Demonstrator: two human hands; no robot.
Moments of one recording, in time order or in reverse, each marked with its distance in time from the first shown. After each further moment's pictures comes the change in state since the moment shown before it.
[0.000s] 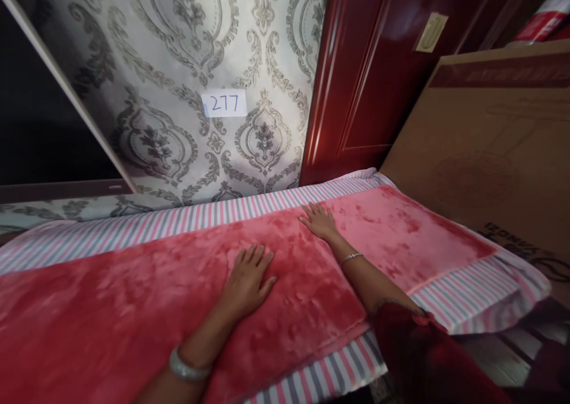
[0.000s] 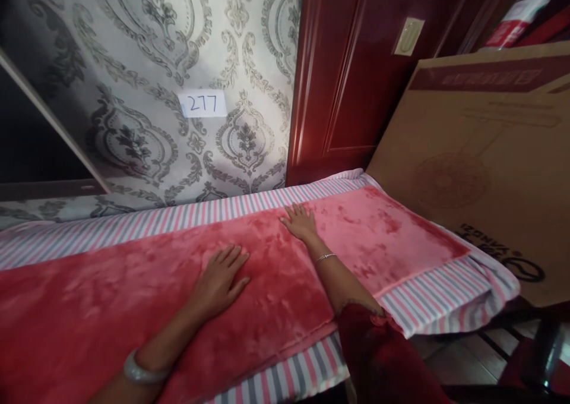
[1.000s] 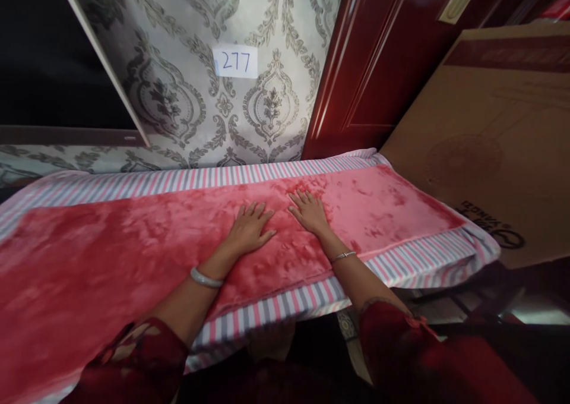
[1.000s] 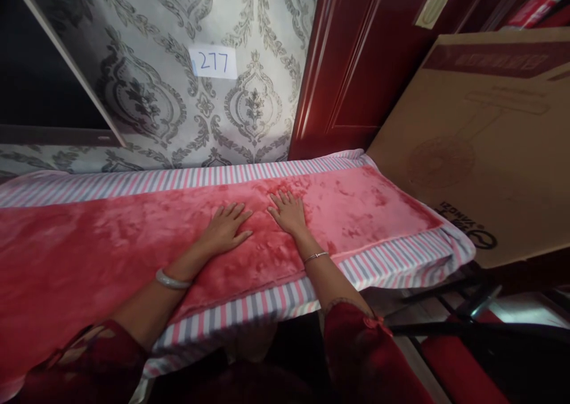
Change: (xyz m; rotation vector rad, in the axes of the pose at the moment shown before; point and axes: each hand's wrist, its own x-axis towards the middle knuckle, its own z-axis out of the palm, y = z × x) left_hand -0.001 -0.002 0.002 0.048 0.011 0.046; right_hand -0.101 -0.045 0.010 -0.029 0.099 -0.153
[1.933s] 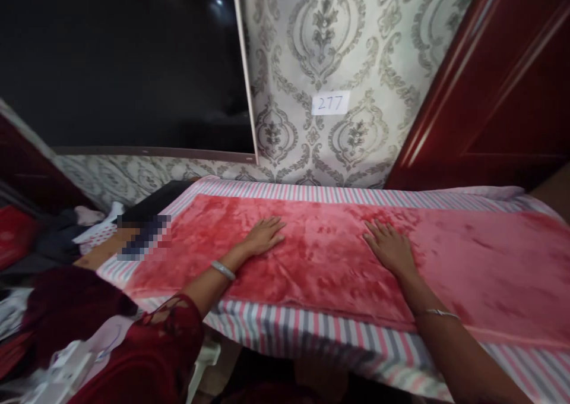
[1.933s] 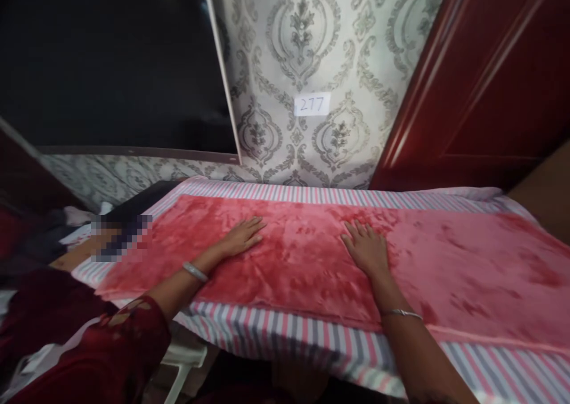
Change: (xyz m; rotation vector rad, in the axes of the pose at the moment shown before) left_hand -0.118 -0.089 -0.047 0.016 -0.125 -0.356; right_hand -0.006 0.005 0.022 -0.083 0.131 -0.083
